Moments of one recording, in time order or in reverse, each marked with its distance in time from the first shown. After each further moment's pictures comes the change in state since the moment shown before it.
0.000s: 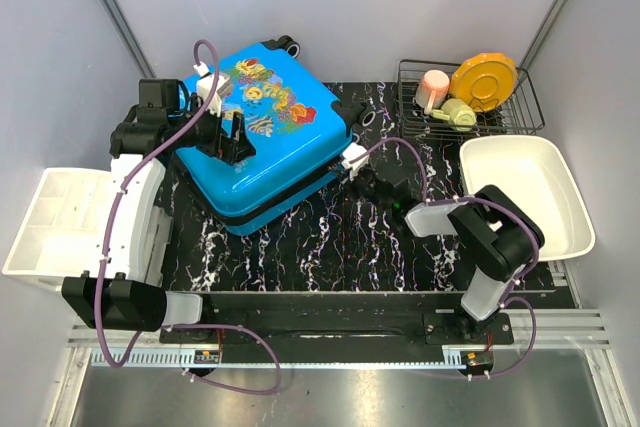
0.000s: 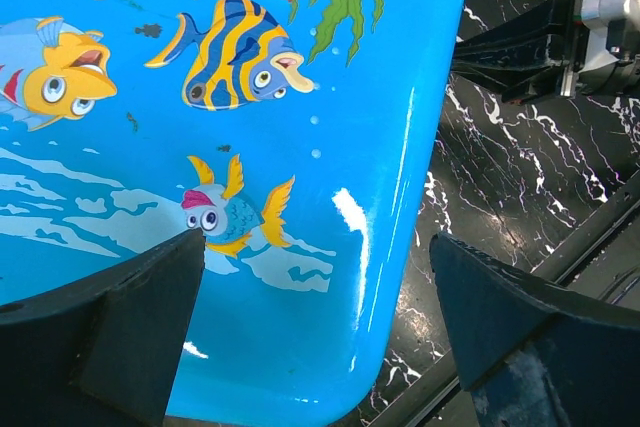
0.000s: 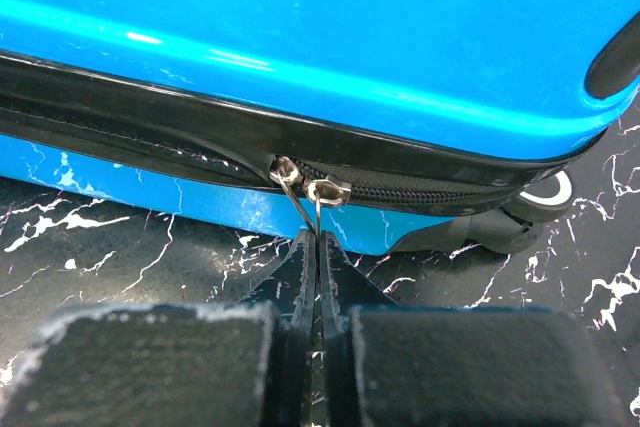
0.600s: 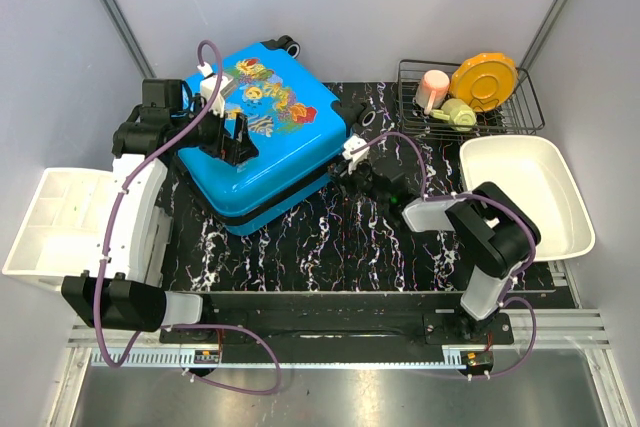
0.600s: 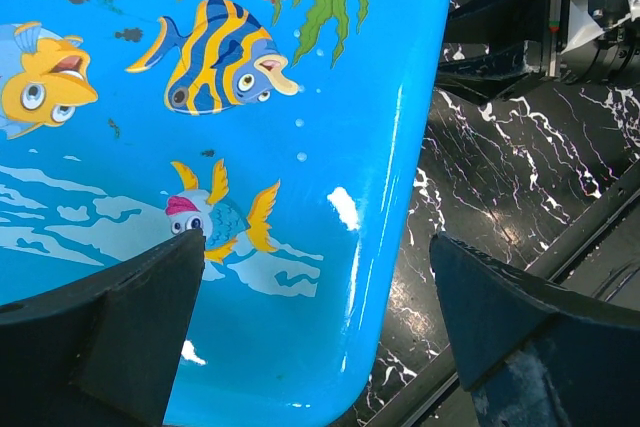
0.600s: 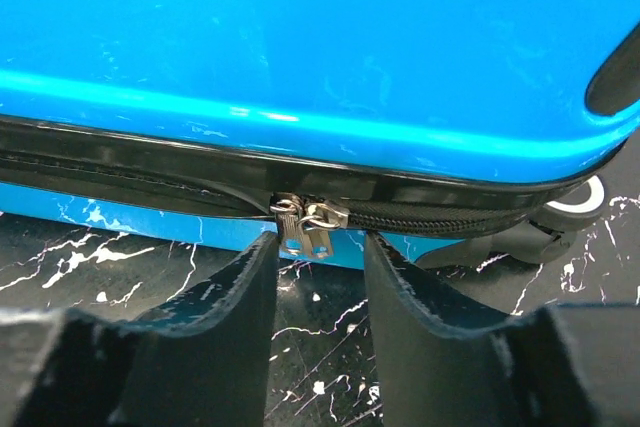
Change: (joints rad) left arm -0.018 0.001 0.001 0.000 0.000 -0.003; right arm -0.006 0.017 0.050 -0.027 -0.023 0.108
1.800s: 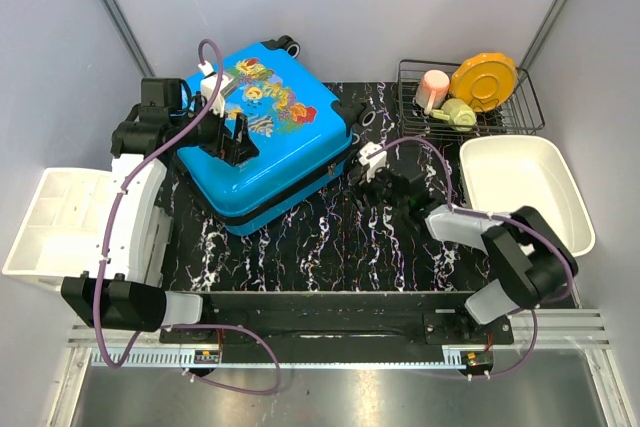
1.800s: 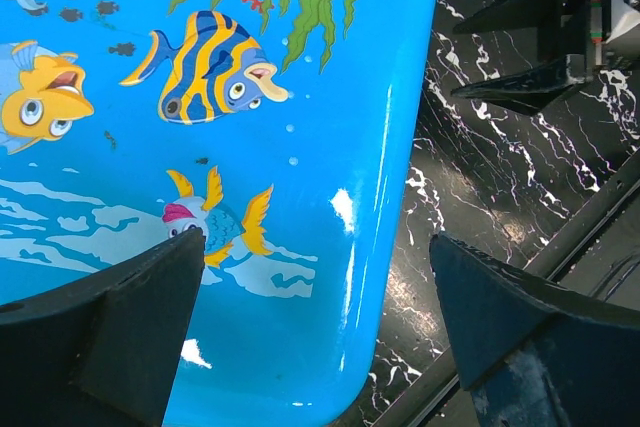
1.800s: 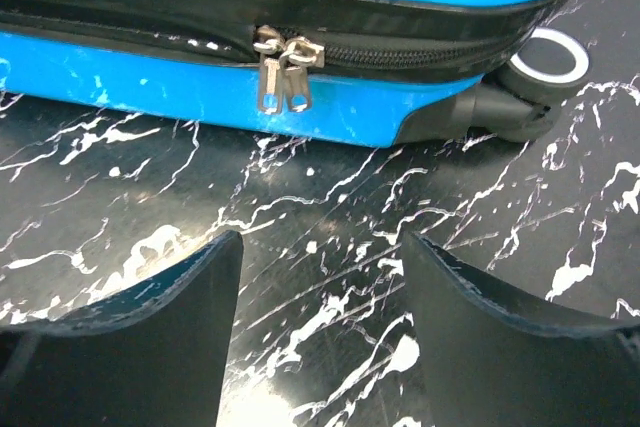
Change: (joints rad) left arm 0.000 0.000 0.013 -0.009 0.025 0.027; right arm -0.073 -0.264 -0.097 -0.356 -0.063 -0.013
